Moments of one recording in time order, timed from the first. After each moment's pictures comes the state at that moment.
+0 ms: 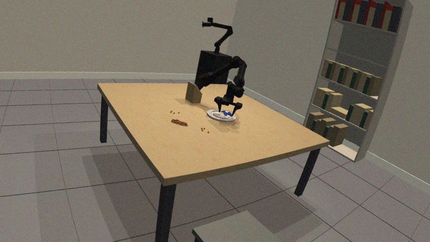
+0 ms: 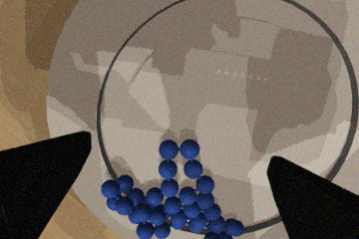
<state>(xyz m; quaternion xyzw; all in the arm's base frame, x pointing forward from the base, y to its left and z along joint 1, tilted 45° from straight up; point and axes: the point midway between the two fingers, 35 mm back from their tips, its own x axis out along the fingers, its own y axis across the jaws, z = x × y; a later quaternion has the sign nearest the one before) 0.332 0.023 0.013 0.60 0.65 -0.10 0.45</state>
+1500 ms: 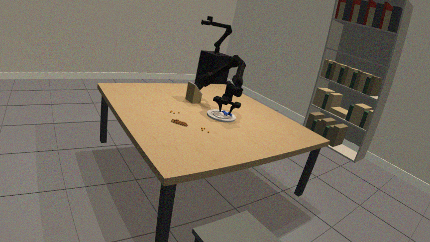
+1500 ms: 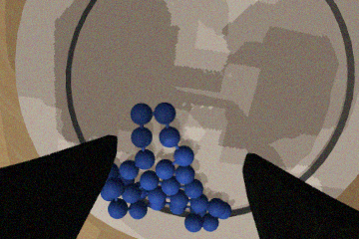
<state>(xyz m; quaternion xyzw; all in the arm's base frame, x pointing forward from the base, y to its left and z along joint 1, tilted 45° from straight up) 0.312 0.035 0.015 0.60 0.65 -0.11 0.45</state>
